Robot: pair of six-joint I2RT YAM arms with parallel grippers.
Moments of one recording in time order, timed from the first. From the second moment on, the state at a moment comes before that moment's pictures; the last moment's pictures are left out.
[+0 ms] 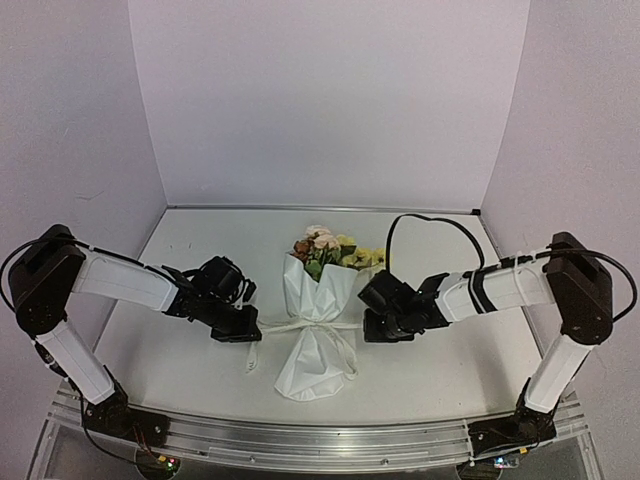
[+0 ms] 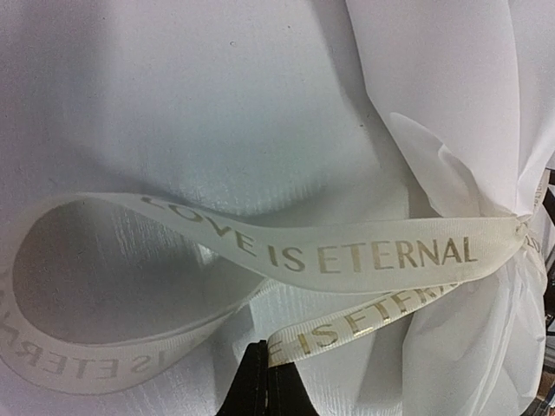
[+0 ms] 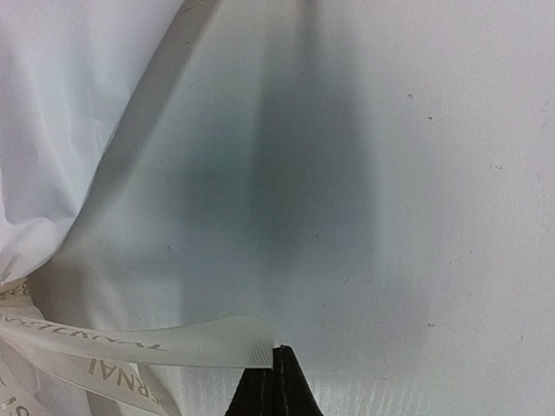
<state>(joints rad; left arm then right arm) -0.75 1.62 0.76 -0.17 0.23 -0.68 0.94 1.75 0.96 -0.34 0.32 0.84</state>
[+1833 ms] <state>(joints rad) -0.72 1.49 0.68 -0.18 0.23 -0.68 0.86 1.64 0.86 -0.40 0.31 0.96</state>
